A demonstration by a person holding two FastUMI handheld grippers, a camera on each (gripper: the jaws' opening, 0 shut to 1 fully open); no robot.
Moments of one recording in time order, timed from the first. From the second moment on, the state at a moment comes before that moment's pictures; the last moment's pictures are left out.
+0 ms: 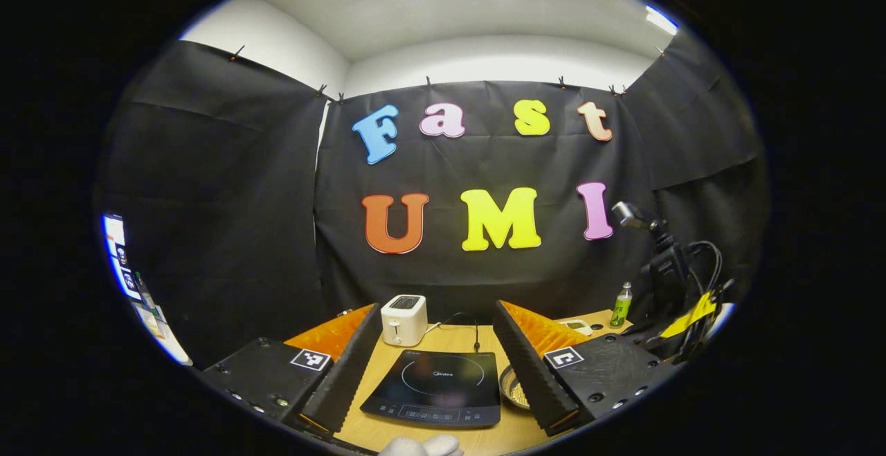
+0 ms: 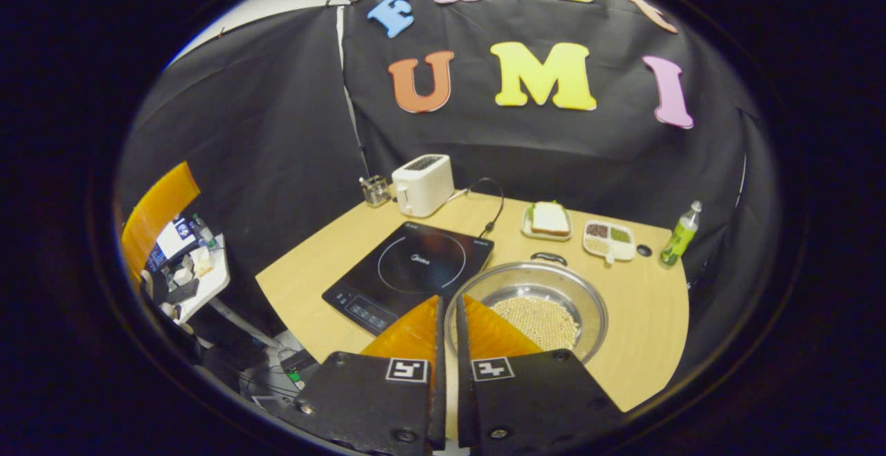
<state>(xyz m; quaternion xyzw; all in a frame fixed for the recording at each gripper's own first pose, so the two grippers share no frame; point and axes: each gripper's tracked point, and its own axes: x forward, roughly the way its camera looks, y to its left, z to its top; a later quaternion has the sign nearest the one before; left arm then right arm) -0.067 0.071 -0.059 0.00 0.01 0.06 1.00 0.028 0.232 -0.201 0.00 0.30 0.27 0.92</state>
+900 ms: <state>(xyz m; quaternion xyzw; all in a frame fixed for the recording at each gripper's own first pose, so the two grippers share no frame) -0.055 0.094 -0.098 0.00 0.04 0.08 1.00 -0.001 0.240 -0.379 -0.01 0.49 0.24 0.83</state>
